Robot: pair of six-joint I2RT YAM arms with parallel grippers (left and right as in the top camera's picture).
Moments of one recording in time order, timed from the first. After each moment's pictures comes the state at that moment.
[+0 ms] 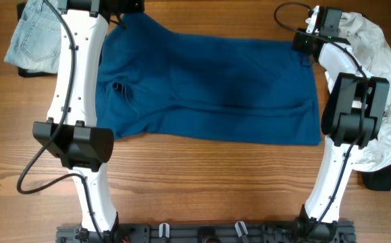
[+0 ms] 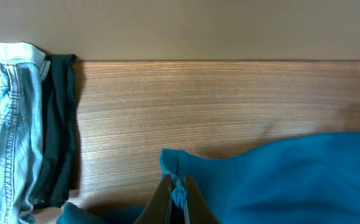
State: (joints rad) left arm -0.15 2.18 2.48 -1.14 0.04 -0.13; right arm -0.14 2.42 1.81 -0.28 -0.04 0.08
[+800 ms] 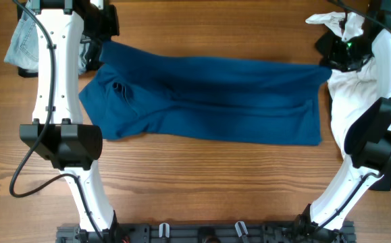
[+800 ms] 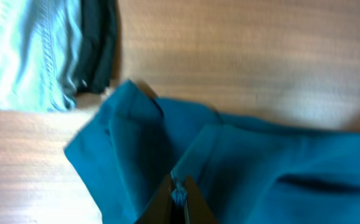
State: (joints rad) left arm -0.04 2.18 2.48 -1.53 0.05 -0.13; right arm -0.29 2.15 1.97 -1.23 -0.30 0.00
